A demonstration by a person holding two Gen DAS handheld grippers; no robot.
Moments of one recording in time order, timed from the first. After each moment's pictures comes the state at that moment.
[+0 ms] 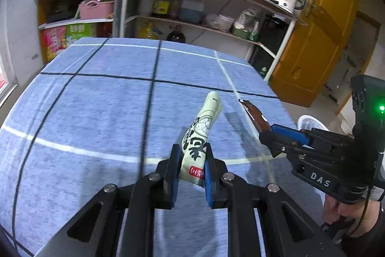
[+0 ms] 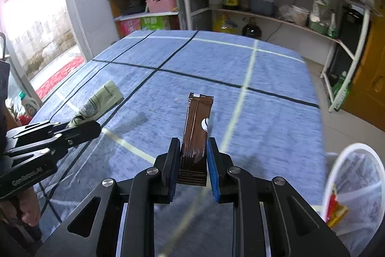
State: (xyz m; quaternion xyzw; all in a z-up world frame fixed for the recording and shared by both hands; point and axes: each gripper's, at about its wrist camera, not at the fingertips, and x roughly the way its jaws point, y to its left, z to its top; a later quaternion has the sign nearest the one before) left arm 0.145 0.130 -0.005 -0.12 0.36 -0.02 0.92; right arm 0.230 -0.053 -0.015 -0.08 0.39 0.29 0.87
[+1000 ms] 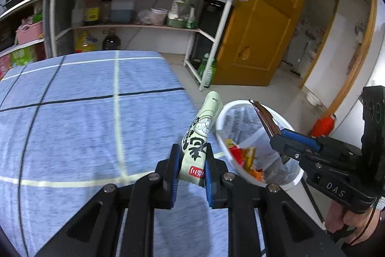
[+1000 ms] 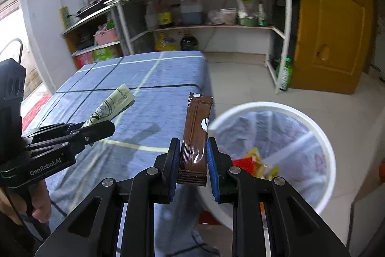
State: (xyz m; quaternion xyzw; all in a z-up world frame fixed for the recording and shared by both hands) left arm 0.187 -0.034 0.014 -0.07 0.36 -0.16 0.92; right arm 0.201 -0.234 0.005 0.00 0.36 0.17 0.92
